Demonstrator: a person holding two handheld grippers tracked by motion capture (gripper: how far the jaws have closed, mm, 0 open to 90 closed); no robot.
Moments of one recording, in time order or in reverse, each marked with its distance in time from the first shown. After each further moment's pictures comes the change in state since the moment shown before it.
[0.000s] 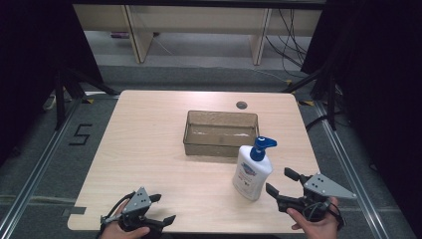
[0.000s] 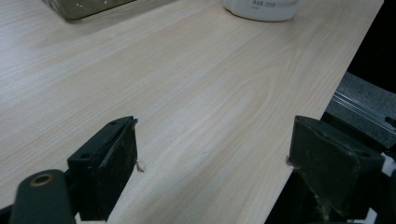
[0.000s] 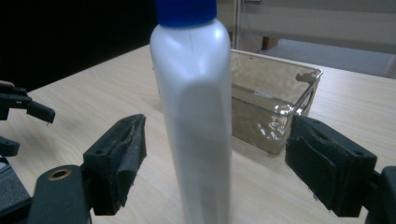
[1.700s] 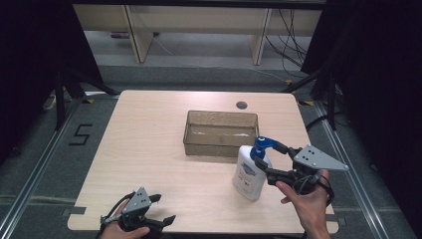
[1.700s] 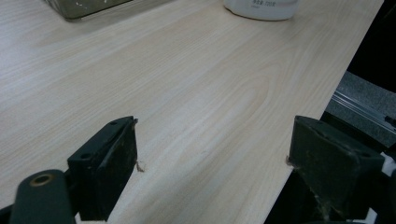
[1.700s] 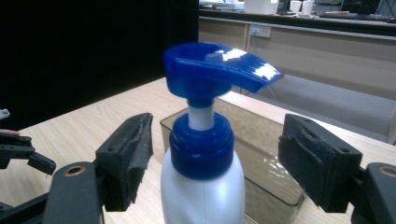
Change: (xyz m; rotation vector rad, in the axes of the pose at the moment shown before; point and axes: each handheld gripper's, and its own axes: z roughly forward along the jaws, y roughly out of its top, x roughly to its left) left arm 0.001 0.000 0.000 0.007 -0.009 -0.001; right arm 0.006 0.065 0.031 -0.076 0.055 -0.060
